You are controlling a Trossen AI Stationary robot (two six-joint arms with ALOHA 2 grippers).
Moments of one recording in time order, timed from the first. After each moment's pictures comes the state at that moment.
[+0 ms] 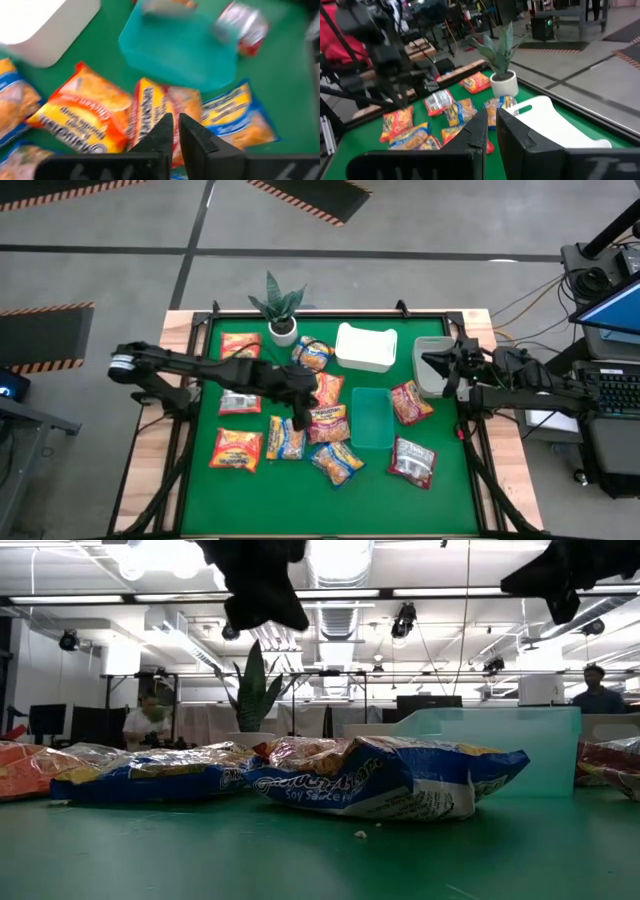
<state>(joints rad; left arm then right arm) -0.06 1.56 1.24 -0.53 -0.06 -0.35 -0.14 0.27 0.51 -0.38 0.21 0.30</state>
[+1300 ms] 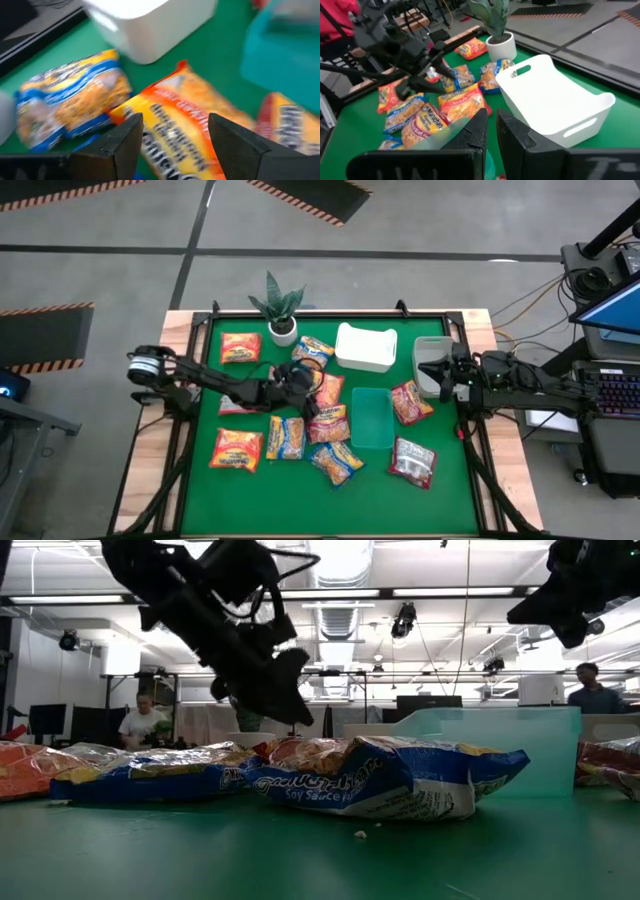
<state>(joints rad) -0.06 1.69 0.82 0.13 -0.59 -0.39 -0.14 0.27 0.47 -0.52 0.17 0.39</state>
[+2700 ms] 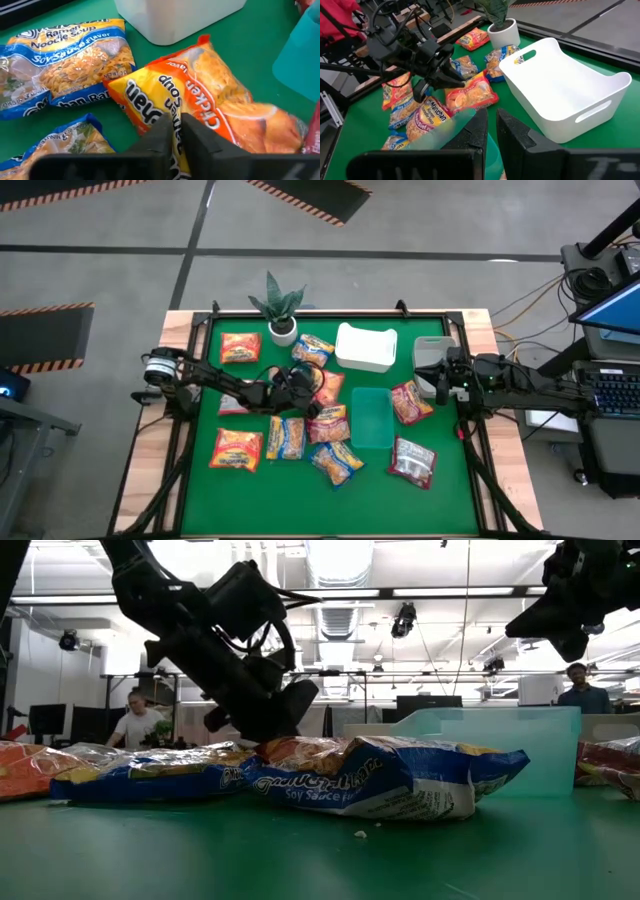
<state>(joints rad) -0.05 1.81 0.80 0.24 -0.62 -0.55 -0.14 0.27 0.41 -0.49 0.15 0.45</state>
